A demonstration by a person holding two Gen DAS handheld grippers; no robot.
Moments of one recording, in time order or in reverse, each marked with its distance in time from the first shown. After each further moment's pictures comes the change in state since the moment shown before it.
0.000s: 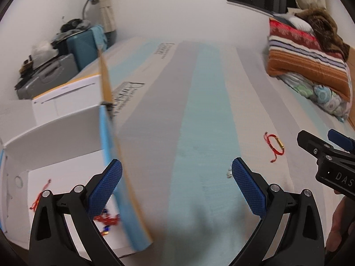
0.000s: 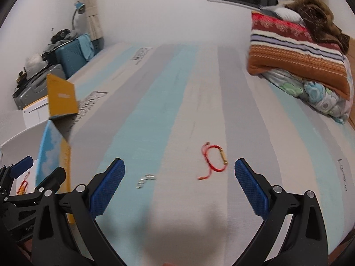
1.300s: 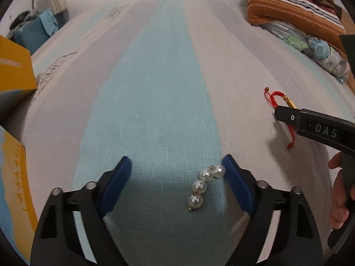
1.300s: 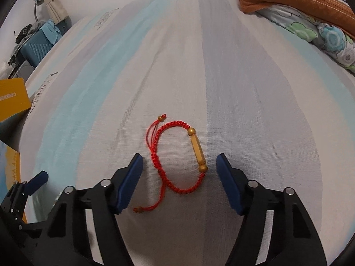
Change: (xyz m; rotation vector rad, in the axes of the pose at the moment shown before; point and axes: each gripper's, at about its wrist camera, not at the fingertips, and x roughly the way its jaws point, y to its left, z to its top) left arm 0.168 -0.088 -0.021 0.141 0.207 -0.117; right arm 0.189 -0.086 -0.017 0.137 0.265 0.023
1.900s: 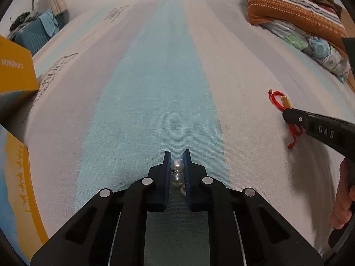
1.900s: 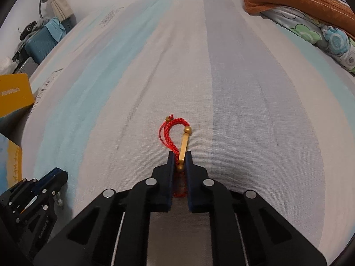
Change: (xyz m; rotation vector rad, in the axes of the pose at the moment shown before) left arm -0.003 0.005 0.001 0.001 0.005 0.002; right arm -0.005 0.001 -0.005 -0.025 -0.007 0.036
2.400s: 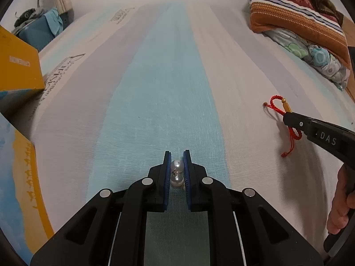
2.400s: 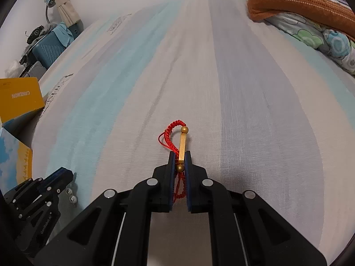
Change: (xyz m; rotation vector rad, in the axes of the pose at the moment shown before) left arm -0.018 0.006 0.003 -0.028 -0.025 0.000; right arm -0.020 0.009 0.001 -0.003 -0.039 0.033
